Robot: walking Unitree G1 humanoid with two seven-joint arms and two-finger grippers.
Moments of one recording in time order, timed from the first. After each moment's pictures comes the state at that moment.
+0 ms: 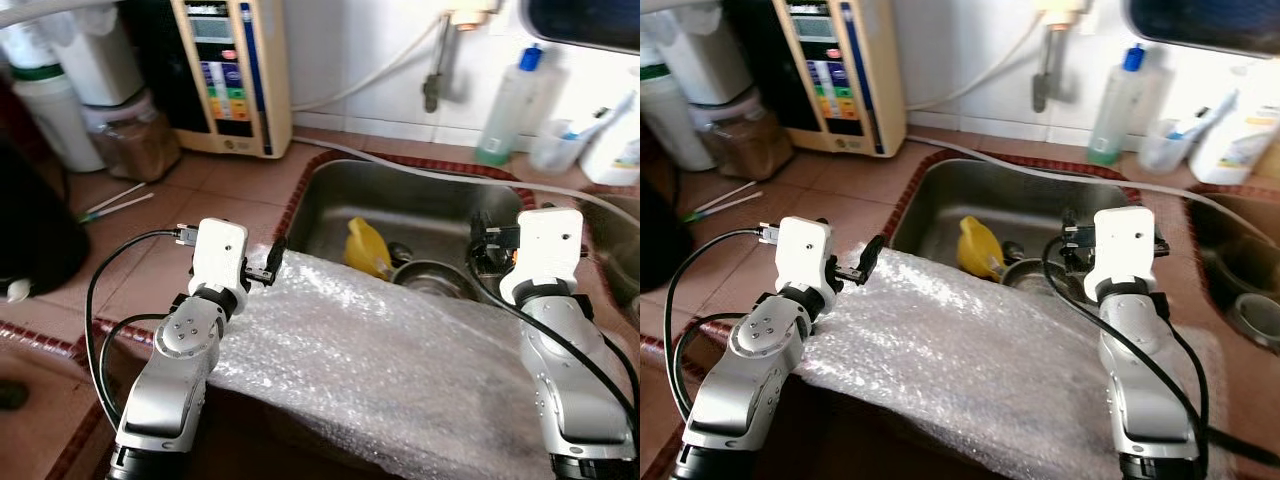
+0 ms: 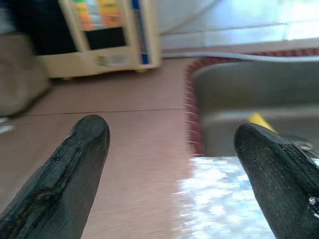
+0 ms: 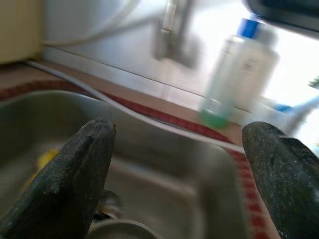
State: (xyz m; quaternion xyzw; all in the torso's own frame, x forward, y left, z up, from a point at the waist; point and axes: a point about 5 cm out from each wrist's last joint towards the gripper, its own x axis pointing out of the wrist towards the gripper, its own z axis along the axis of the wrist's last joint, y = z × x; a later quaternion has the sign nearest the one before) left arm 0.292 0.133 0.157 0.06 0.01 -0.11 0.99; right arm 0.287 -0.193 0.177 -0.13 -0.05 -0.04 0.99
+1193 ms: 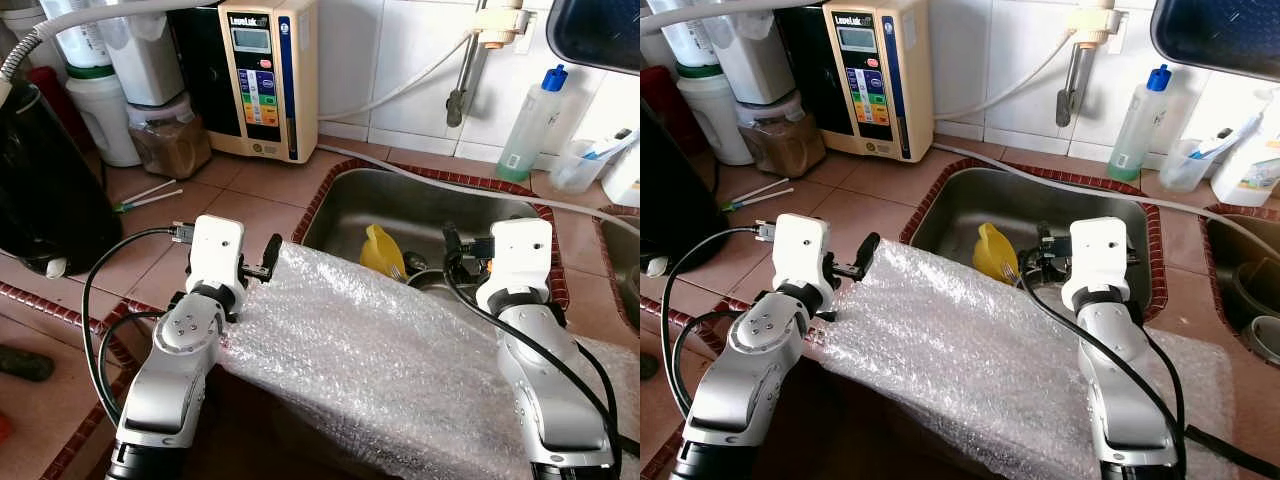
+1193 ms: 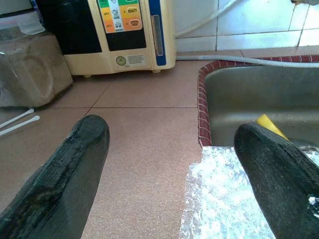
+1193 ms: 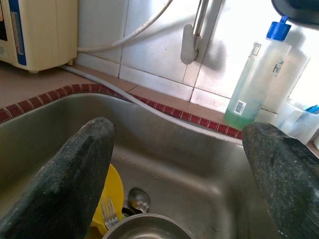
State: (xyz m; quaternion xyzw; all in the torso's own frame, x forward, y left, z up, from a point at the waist) left arm 0.293 0.132 0.154 0.05 0.02 -0.10 0.99; right arm 0.285 -0.180 0.167 -0.11 -0.03 -0.02 0.99
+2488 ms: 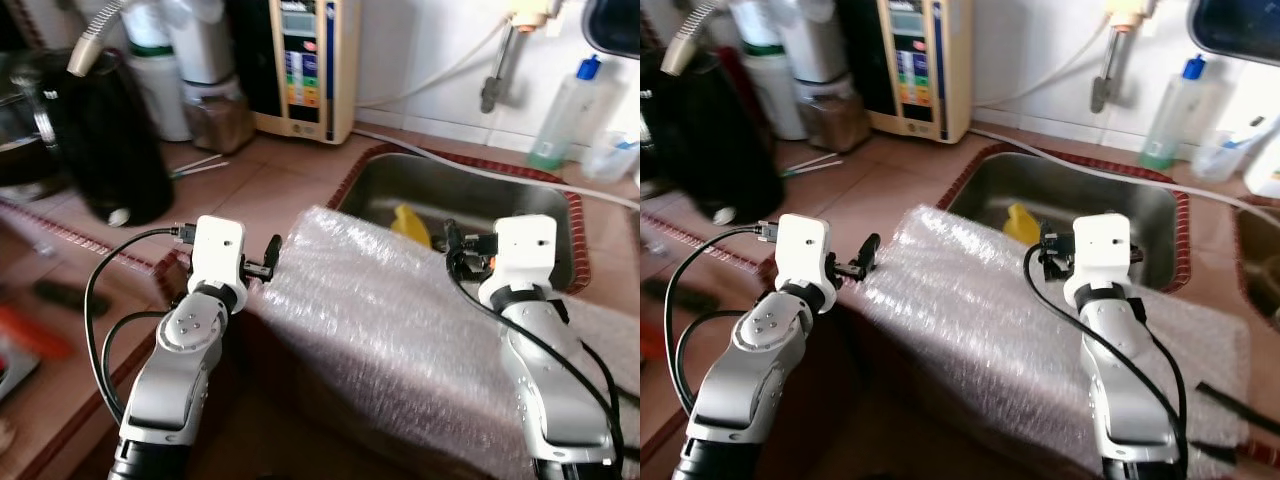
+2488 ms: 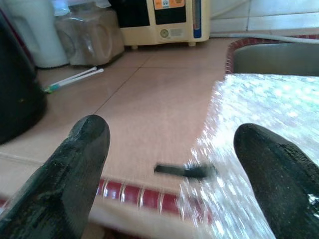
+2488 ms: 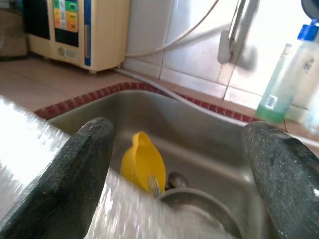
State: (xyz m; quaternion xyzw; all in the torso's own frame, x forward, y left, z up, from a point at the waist) left arm 0.295 0.129 0.152 0.04 0.03 -0.09 0.99; right arm 0.288 -0.185 0.172 -0.11 -0.04 -0.03 0.99
